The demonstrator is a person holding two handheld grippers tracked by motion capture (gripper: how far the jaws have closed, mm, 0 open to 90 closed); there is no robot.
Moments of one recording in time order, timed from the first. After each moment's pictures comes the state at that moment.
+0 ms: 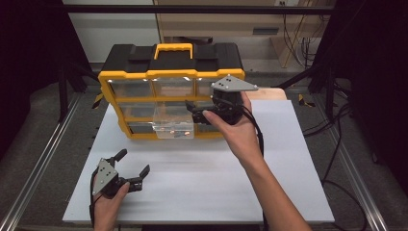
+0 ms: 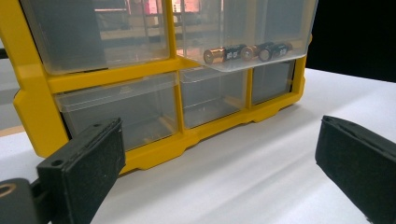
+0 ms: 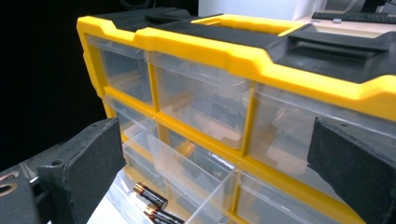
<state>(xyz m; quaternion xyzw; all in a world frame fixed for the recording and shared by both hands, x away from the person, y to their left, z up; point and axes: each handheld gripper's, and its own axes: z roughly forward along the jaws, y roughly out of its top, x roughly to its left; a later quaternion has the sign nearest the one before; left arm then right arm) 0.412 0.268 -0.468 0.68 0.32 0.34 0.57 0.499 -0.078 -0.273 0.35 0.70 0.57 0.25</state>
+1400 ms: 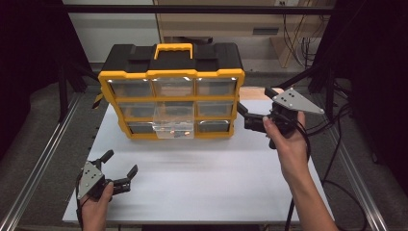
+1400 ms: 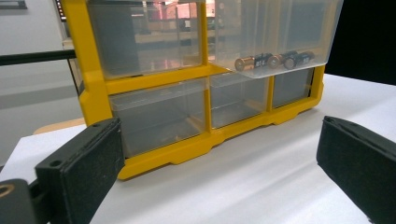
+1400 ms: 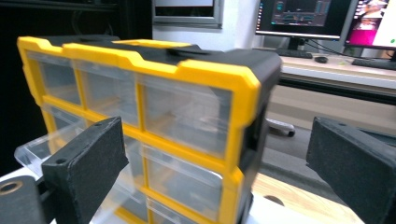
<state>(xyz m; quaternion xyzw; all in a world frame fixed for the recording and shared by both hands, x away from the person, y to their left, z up) 0.400 0.297 -0.458 0.66 0.34 0.36 0.56 0.468 -0.189 -0.292 0.37 0.64 0.59 0.34</state>
